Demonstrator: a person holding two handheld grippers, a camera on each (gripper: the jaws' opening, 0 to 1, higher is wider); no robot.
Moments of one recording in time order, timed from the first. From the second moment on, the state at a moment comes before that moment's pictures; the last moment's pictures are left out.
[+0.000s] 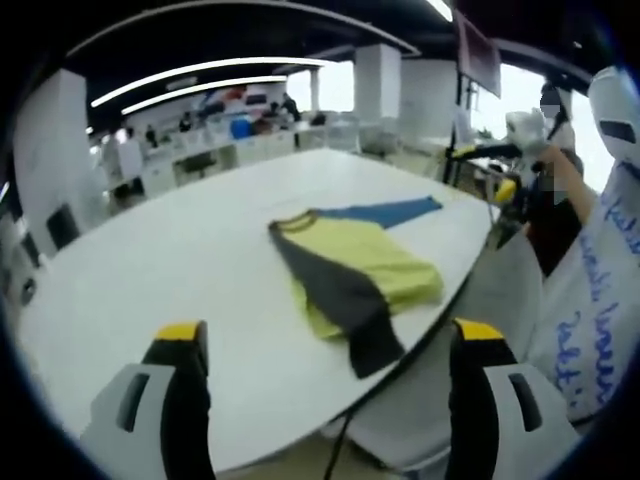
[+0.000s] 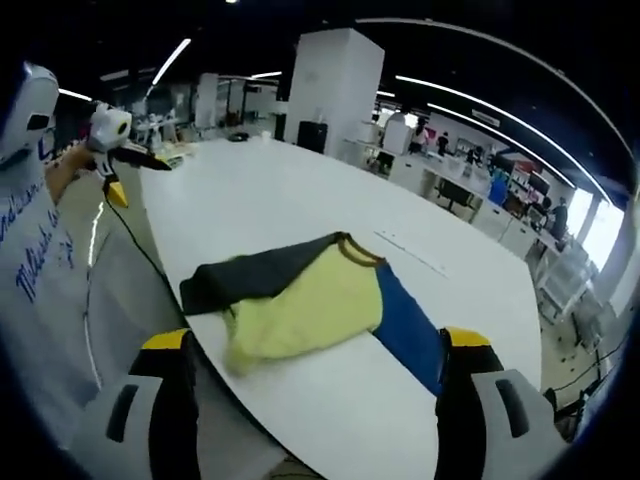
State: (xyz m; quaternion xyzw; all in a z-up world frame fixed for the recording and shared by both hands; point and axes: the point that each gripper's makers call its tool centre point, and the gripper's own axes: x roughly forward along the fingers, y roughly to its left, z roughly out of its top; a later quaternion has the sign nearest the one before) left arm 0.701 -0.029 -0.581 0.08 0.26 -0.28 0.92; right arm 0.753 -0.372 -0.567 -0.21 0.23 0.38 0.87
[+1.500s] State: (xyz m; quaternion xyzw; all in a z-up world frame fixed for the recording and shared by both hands) left arm 0.707 -0.035 -0.585 0.08 0.26 -0.30 0.91; right arm 0.737 -0.376 -0.569 -0.21 0.24 0.38 0.87
